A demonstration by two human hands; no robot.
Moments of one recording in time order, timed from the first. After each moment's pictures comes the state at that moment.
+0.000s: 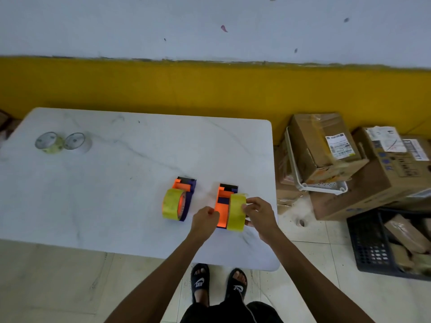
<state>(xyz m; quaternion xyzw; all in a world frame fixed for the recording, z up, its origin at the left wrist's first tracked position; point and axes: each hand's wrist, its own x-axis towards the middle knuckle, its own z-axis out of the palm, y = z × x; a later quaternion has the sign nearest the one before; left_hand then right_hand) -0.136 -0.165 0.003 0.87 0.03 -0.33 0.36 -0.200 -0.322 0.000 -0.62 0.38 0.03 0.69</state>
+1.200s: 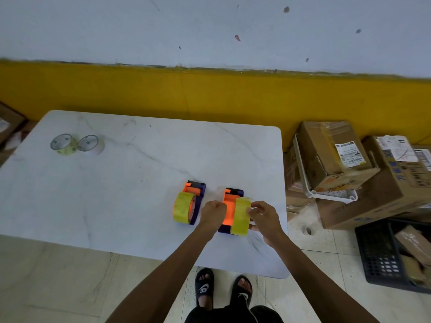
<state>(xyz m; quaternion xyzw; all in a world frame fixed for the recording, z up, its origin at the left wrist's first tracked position) -0.112 -0.169 0.028 0.82 0.09 -0.33 0.46 -0.187 -0.309 -0.005 -0.61 0.38 0.03 0.69</state>
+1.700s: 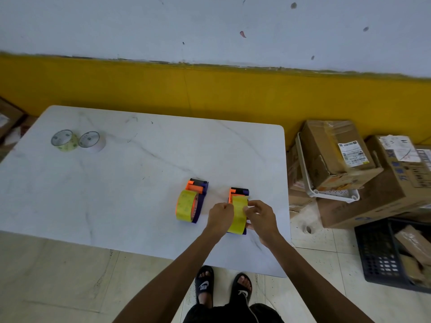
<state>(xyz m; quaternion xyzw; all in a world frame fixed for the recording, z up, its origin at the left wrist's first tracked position) -0.123 -0.175 0.021 0.83 0.07 -0.33 0.45 -0.182 -0.287 -0.003 -0.67 0.38 0.02 0.64</state>
